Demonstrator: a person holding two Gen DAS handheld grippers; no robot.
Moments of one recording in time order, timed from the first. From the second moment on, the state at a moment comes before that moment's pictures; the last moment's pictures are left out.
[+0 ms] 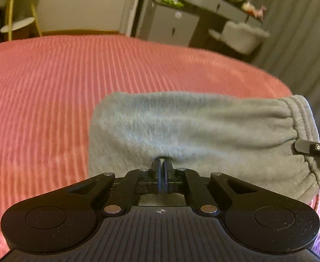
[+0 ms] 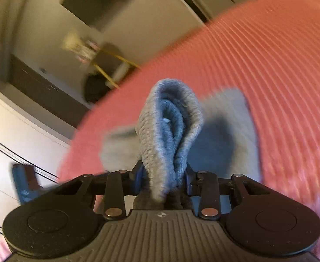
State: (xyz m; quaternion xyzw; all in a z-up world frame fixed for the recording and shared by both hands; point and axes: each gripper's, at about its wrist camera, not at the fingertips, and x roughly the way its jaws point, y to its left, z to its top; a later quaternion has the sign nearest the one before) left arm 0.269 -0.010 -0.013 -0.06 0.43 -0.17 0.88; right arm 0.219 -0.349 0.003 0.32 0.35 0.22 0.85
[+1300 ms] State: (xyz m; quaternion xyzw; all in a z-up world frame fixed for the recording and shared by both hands) left arm 0.136 0.020 -0.041 -0.28 0.46 -0.16 0.83; right arm 0.106 -0.333 -0.054 0.54 0.39 0.09 0.75
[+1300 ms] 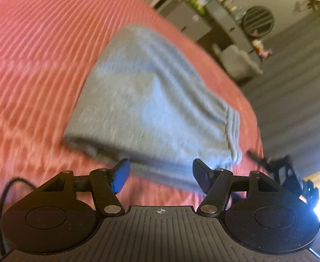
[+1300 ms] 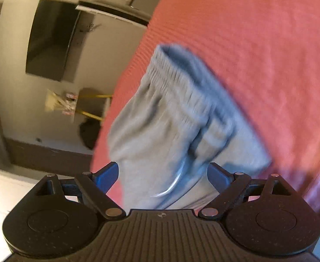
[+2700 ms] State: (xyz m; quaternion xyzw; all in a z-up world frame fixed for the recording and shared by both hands) left arm 0.143 0.083 -0.005 -0.14 0.42 -0.07 0.89; right arm 0.102 -0.366 -0.042 0.43 0.38 0.01 0.82
